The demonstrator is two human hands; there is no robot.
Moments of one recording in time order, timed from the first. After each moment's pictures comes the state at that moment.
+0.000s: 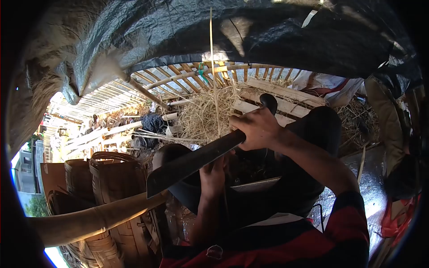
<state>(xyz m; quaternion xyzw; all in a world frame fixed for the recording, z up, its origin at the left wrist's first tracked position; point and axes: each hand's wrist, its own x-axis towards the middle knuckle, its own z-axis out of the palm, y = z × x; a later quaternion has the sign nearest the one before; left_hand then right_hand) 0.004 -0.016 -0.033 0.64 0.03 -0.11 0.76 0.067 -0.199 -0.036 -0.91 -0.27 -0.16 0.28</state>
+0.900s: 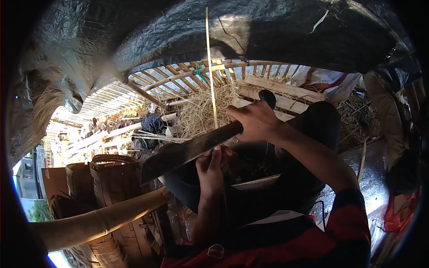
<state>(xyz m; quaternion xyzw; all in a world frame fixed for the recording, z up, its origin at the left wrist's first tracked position) 0.006 -0.018 -0.026 0.59 0.09 -0.13 0.79 0.076 -0.199 -0.037 -0.93 -0.21 -0.14 0.28</state>
